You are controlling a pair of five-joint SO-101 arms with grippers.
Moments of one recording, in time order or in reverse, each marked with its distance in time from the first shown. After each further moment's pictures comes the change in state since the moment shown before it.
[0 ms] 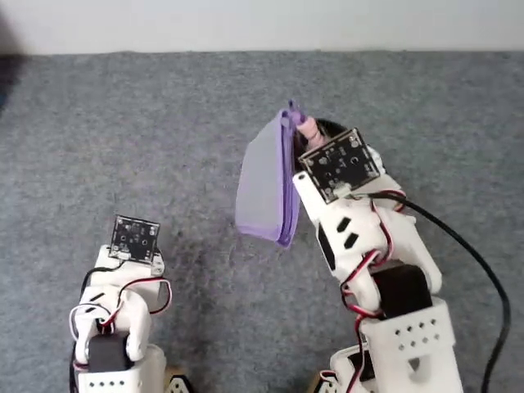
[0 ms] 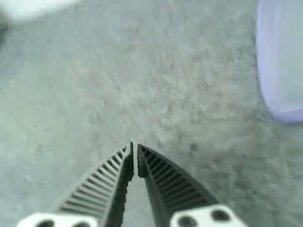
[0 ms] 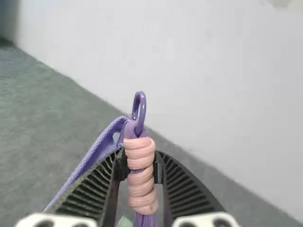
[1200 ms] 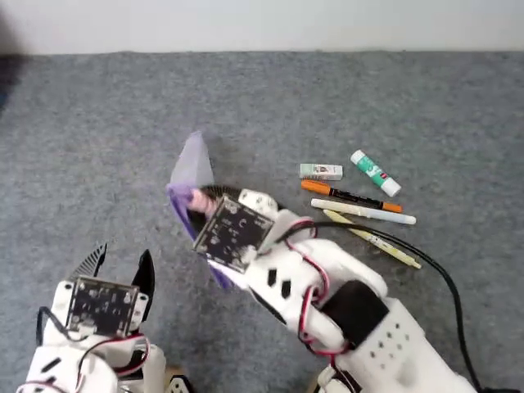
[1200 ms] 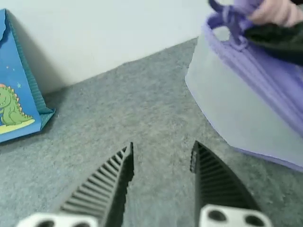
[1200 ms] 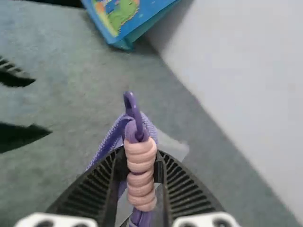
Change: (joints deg) left arm -0.1 -0.4 -42.7 34.6 -2.6; right arm -29.1 2.0 -1.1 12.8 1.5
